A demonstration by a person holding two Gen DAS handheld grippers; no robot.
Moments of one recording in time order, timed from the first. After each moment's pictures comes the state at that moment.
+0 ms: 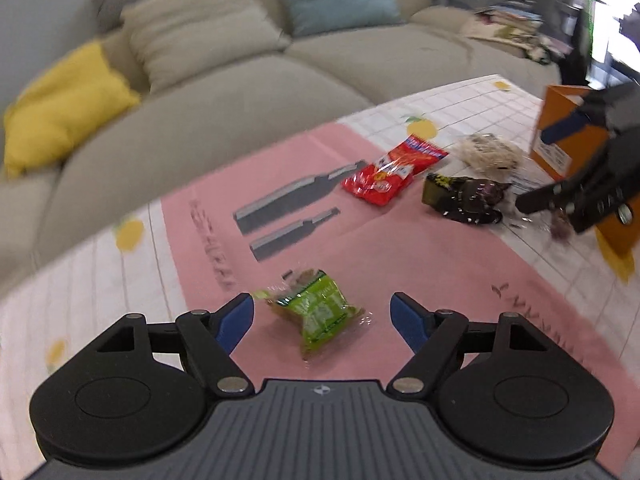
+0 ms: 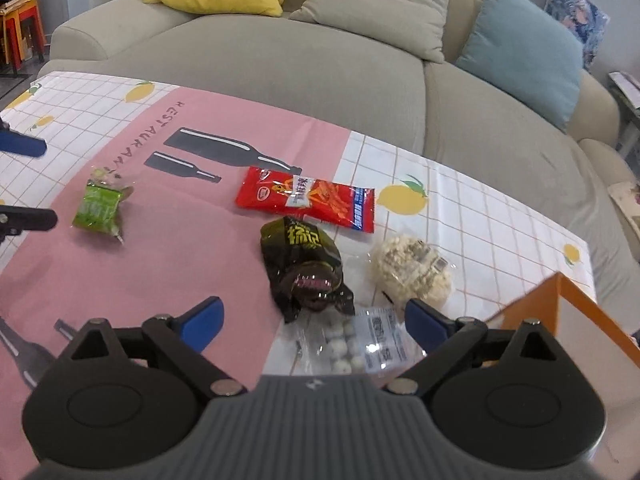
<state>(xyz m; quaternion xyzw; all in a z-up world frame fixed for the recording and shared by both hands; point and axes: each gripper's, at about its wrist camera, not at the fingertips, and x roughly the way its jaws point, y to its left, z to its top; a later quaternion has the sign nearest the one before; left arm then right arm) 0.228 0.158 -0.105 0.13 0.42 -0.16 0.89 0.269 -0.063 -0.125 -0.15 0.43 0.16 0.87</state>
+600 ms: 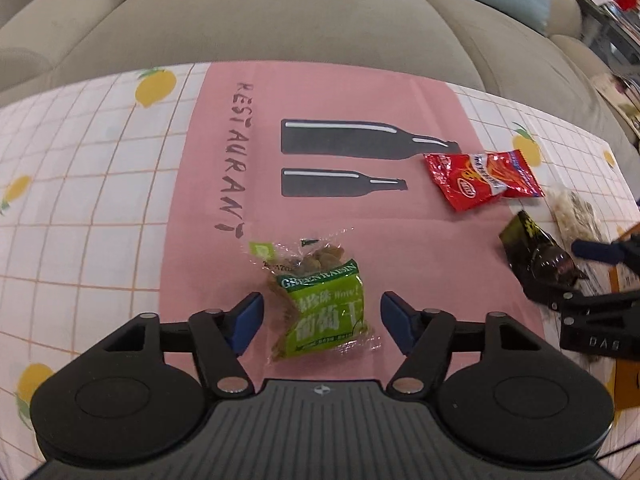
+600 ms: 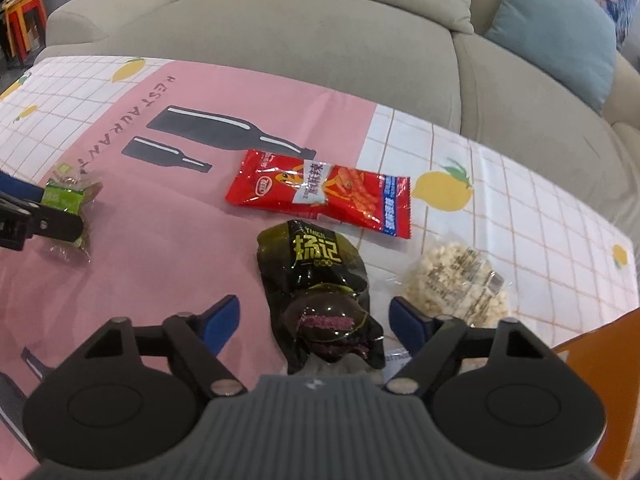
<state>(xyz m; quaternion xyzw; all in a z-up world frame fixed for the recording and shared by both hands) 0.290 0.174 -0.147 -0.07 0.54 -0.02 0.84 0.321 -0.045 -0.174 -0.14 0.47 0.18 0.85</state>
